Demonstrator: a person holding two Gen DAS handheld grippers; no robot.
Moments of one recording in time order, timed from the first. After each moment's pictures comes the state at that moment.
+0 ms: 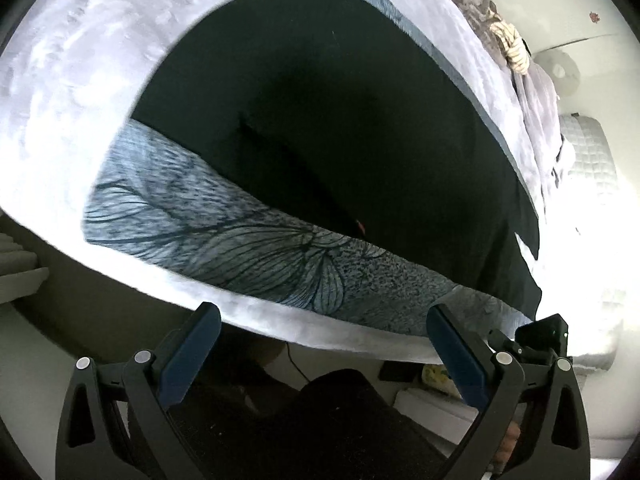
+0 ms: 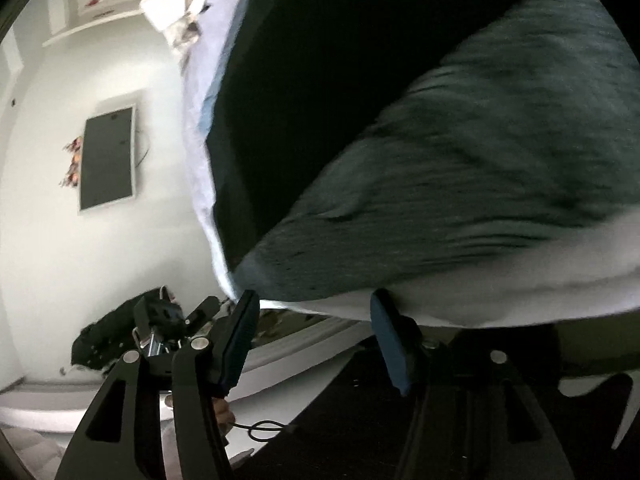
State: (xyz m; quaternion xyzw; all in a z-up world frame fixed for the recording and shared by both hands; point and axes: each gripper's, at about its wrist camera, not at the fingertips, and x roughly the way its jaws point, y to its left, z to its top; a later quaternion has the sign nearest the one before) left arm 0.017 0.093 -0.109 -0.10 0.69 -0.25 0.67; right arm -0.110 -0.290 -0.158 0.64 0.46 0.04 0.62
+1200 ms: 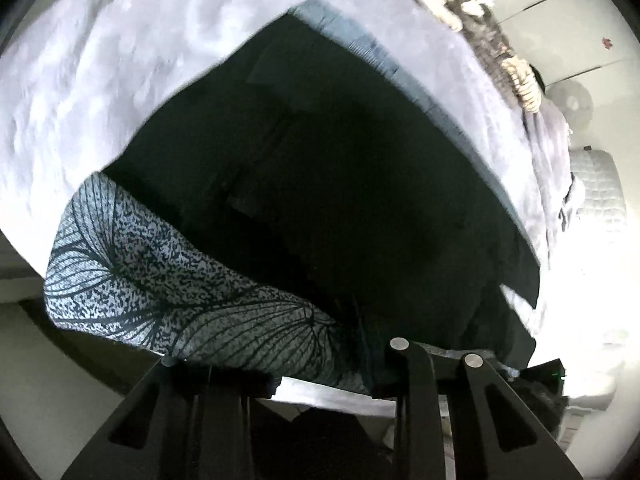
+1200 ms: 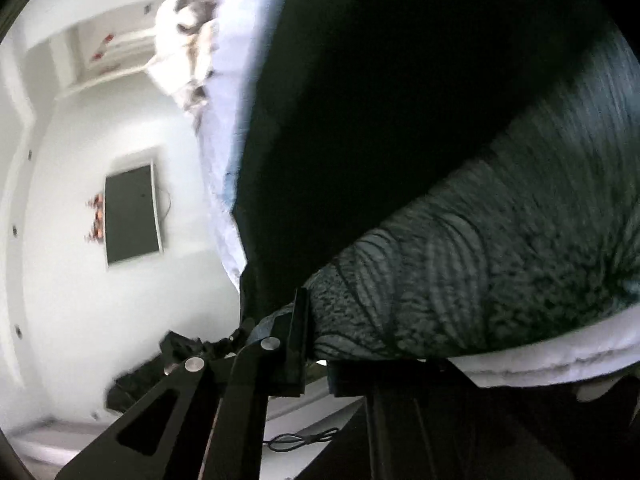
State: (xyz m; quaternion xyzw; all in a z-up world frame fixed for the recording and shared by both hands) left arm 0.045 0.064 -0.068 -0.12 0.66 -0.21 0.72; right arm -0.131 -0.348 -0.129 0.67 0.38 0.01 0.63
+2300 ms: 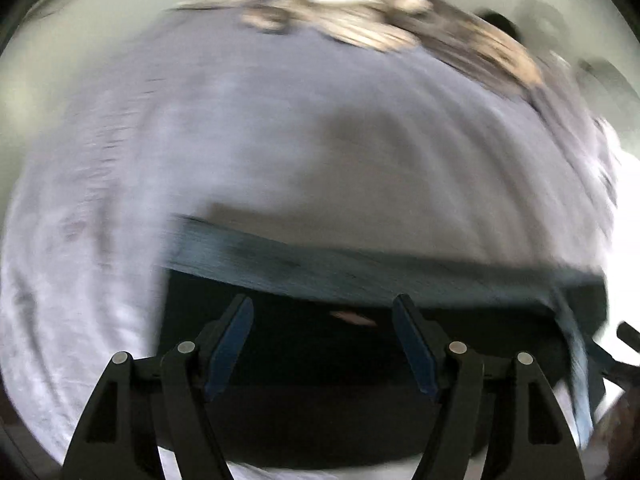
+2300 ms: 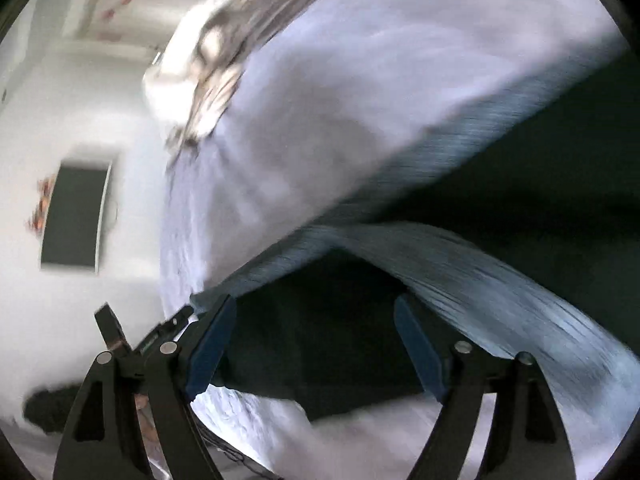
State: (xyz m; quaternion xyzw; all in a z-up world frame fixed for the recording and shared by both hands) left arm 0.215 -0.109 -0.047 0.09 0.57 -0.27 0.77; right arm -0.010 -0.493 -0.062 0.55 0.41 -0.12 0.72
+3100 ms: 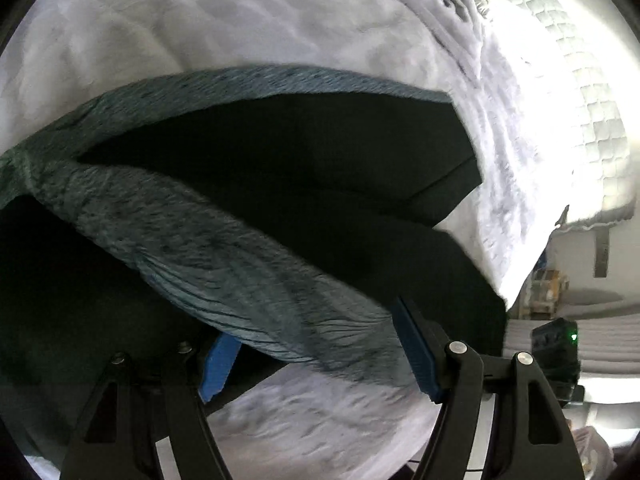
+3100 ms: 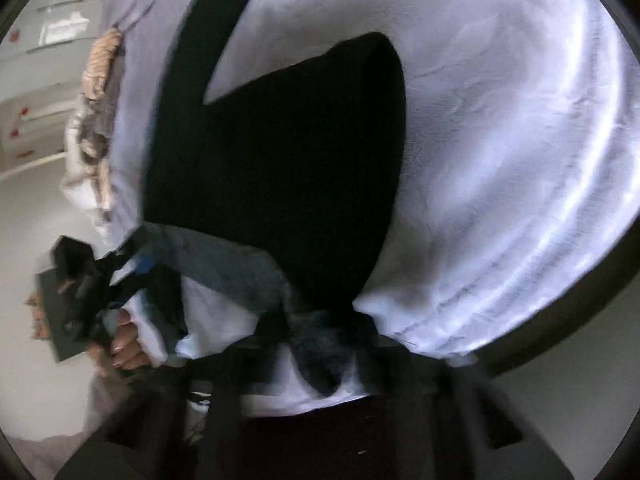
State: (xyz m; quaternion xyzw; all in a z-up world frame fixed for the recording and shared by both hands) left arm 0.009 -0.390 -0.108 0.12 0.68 -0.48 0.55; right arm -0.316 -0.560 -0.139 0.68 0.41 -0.20 0.57
